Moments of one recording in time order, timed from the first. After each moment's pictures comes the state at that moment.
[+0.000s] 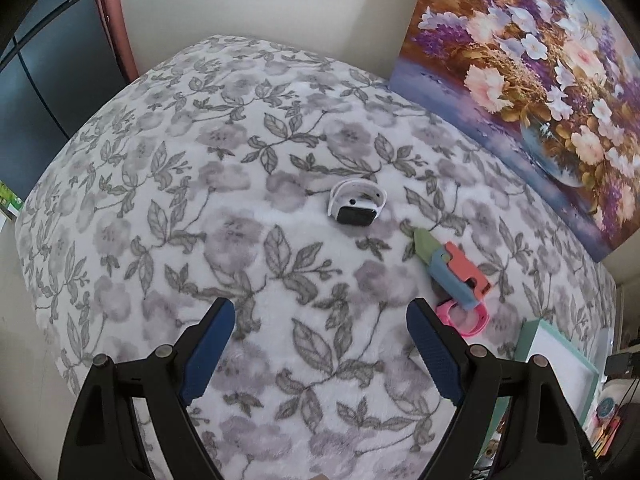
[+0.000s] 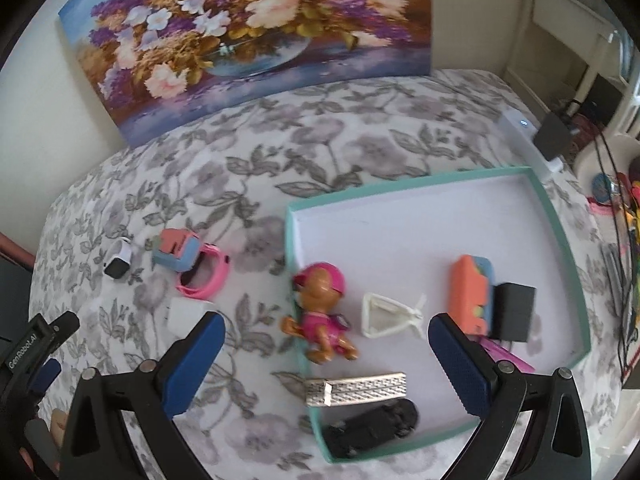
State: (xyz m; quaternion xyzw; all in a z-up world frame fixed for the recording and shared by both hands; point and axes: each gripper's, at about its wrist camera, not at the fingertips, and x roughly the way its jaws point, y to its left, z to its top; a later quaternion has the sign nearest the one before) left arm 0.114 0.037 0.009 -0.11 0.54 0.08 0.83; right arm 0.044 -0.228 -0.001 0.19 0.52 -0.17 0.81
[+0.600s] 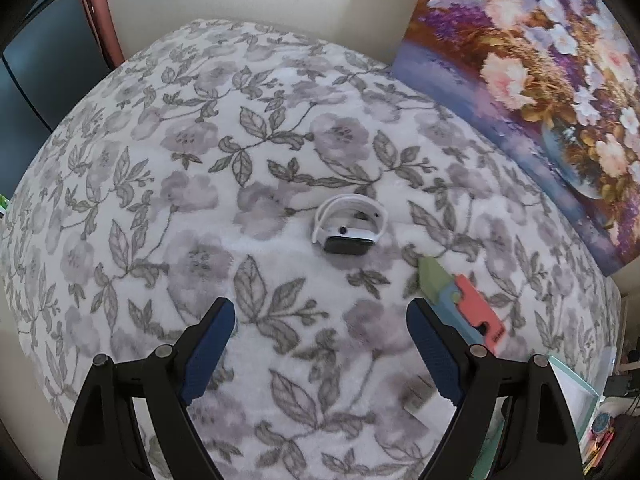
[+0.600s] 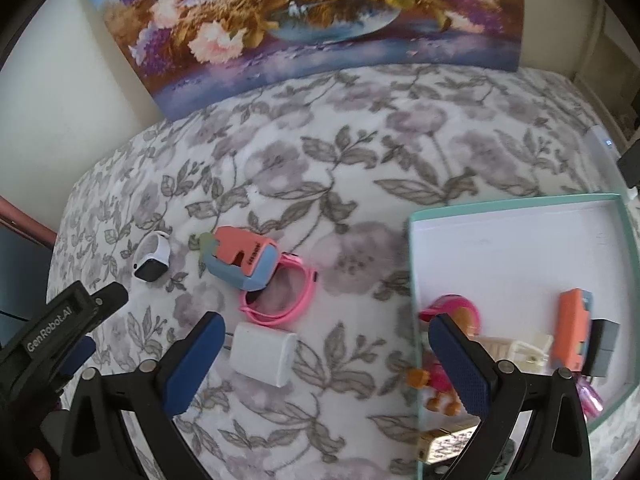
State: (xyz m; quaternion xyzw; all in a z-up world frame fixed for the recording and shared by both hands) left arm 0.172 0.042 -0.023 -0.11 0.57 0.08 0.81; right arm 0.113 -0.181 -0.036 0.20 0.55 -0.10 0.81
